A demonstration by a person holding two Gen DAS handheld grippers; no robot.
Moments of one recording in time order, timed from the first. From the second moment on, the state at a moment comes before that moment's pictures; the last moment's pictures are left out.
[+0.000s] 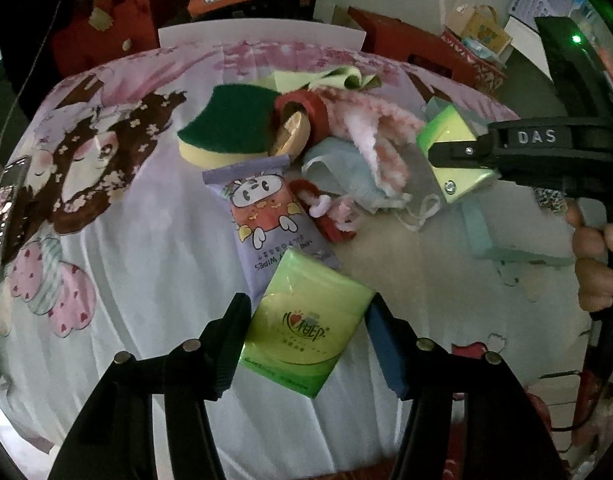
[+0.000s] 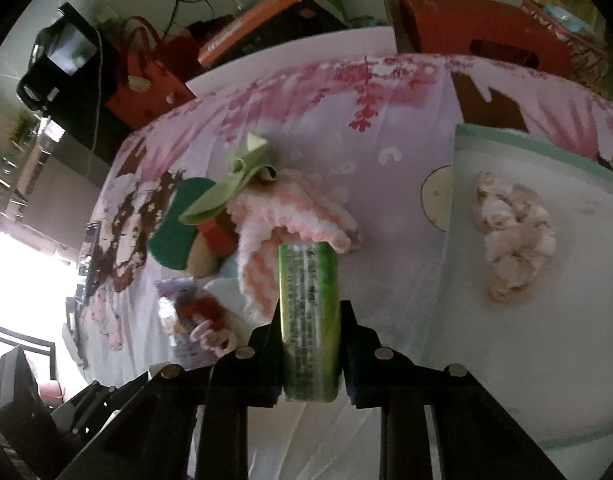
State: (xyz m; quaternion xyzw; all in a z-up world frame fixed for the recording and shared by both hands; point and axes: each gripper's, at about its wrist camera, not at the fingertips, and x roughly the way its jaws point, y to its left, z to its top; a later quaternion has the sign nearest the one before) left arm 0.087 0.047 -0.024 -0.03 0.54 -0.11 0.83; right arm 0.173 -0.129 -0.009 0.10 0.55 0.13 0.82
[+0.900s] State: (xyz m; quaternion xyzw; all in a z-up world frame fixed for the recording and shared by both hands) left arm 0.040 -0.001 0.077 -0.01 0.46 -0.12 0.88; right arm 0.067 -0.213 0.066 0.13 0.49 0.10 0.86
